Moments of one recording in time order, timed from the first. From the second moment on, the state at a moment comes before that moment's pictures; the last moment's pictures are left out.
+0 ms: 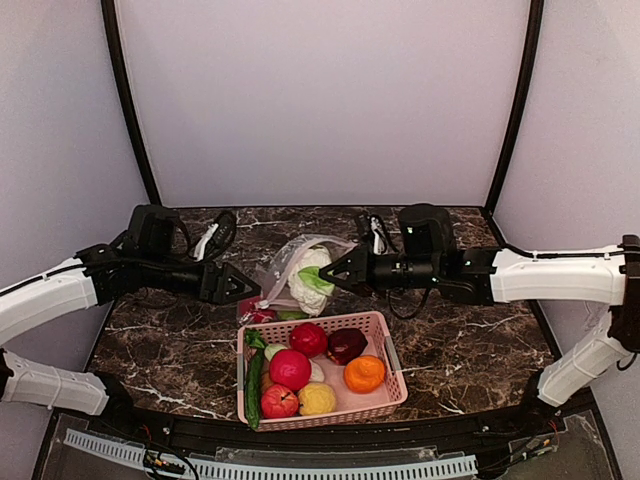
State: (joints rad) left arm -0.61 1.08 0.86 -0.38 0.56 -0.39; right arm 0.95 1.44 0.97 0.10 -0.30 0.95
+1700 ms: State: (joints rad) left arm -0.72 1.21 0.76 -0.18 0.63 -0.55; right arm 0.95 1.47 1.00 0.14 -0.17 1.03
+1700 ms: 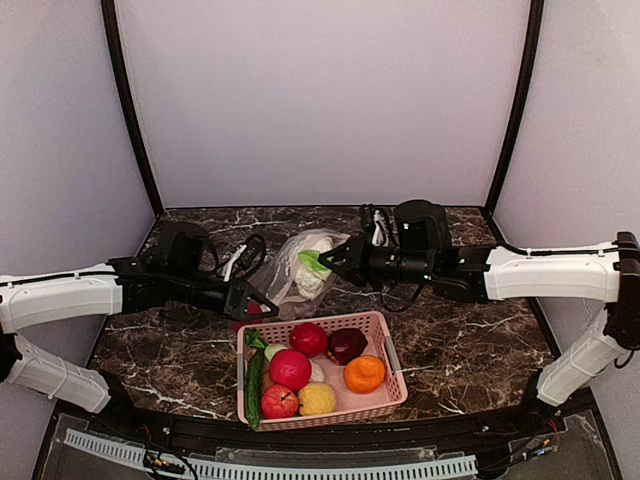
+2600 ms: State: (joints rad) left arm -0.76 1.26 0.90 -0.17 0.63 -0.55; right arm 1.01 1.68 1.12 0.06 0.06 0.96
